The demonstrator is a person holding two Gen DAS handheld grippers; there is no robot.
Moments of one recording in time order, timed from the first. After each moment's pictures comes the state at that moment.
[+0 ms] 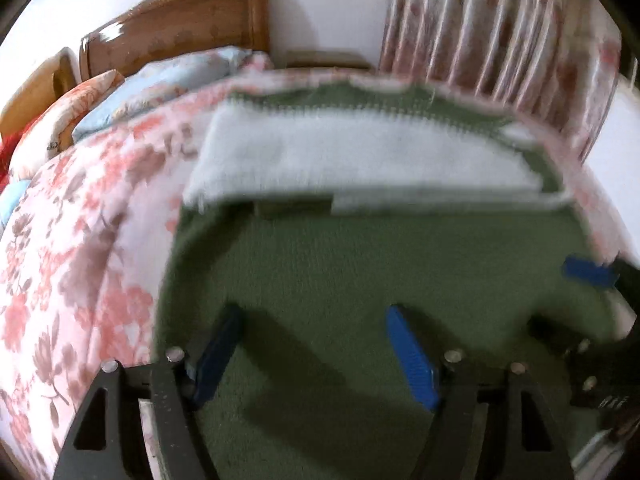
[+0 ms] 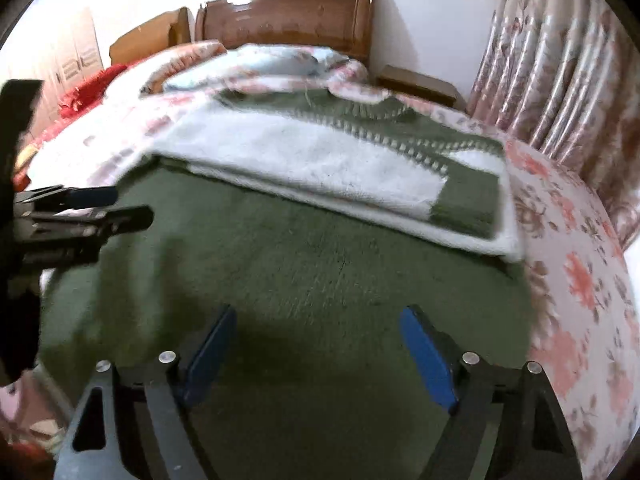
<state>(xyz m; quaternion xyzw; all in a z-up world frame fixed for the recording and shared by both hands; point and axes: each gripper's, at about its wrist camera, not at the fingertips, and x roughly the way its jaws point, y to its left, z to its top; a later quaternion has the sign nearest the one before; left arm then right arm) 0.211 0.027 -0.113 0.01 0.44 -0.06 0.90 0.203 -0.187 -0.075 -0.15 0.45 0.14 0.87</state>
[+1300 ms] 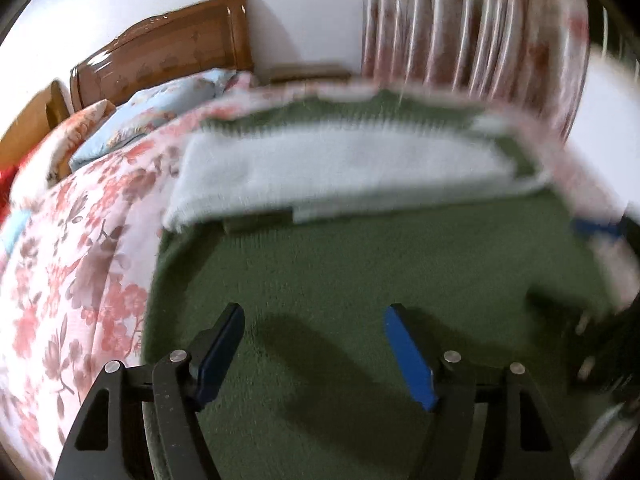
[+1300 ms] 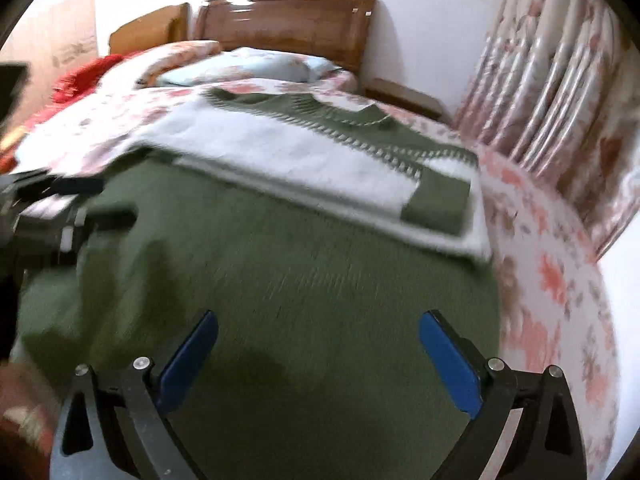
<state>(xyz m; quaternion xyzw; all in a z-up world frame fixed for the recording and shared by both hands) 0.199 0.004 -0.109 0.04 0.44 -0.07 0.89 0.187 -0.194 -0.064 -0.19 0.41 0.10 0.89</state>
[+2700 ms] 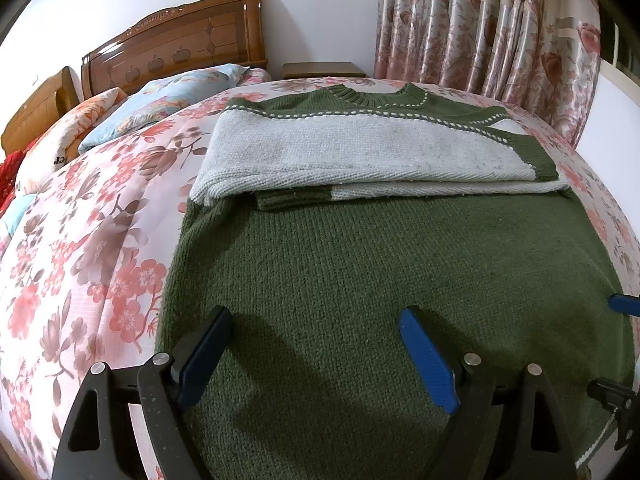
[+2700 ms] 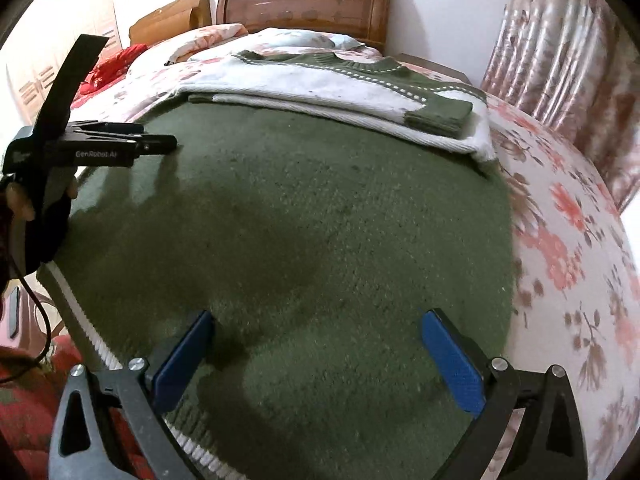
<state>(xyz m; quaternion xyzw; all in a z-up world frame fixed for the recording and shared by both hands) 0.194 0.027 -0.118 0.00 0.44 -0.05 0.90 0.119 -0.242 -0.083 -0.16 0.45 0.17 0.86</state>
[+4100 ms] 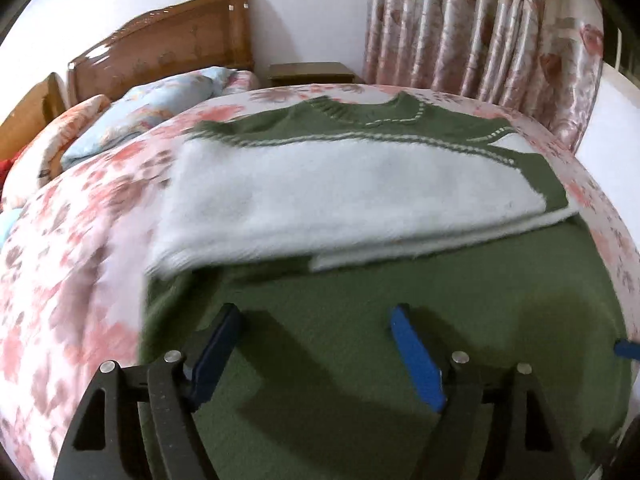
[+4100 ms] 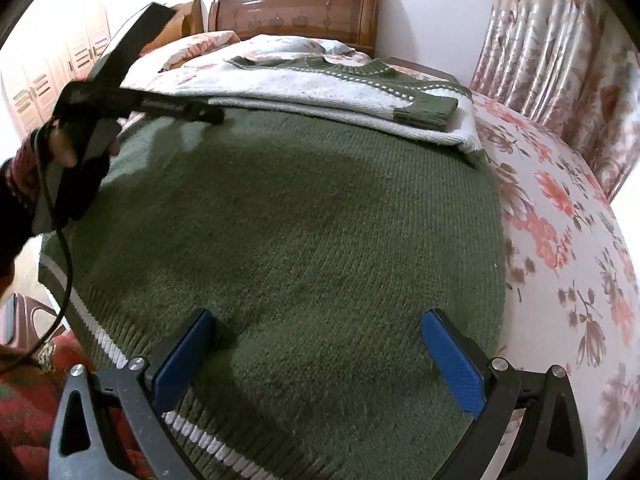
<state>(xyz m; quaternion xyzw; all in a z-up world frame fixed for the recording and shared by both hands) 0.216 0.025 -0.104 0.01 0.44 -0.07 0.90 0.106 -0.250 -0.083 -0.15 0.44 0.17 0.87</state>
